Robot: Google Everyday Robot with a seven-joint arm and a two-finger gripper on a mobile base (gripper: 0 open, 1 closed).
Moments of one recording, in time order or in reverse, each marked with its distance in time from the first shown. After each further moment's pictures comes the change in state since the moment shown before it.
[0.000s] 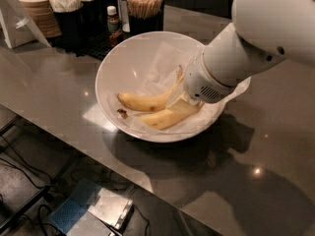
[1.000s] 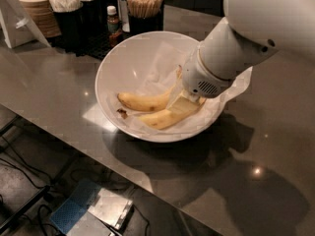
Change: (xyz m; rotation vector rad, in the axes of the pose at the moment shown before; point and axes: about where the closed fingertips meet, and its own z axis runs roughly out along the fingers) arm 0.003 -0.008 0.000 -0.001 0.057 -0.010
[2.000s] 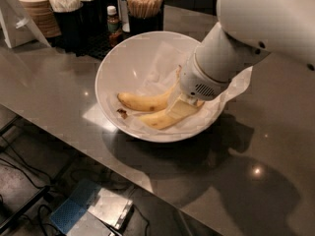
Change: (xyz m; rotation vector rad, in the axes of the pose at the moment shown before) arm 0.002 0.004 0.013 -0.043 0.019 -0.003
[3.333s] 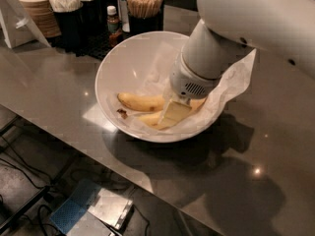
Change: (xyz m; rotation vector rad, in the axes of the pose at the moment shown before) arm -0.012 0.007 0.000 -0.014 0.059 -0.056
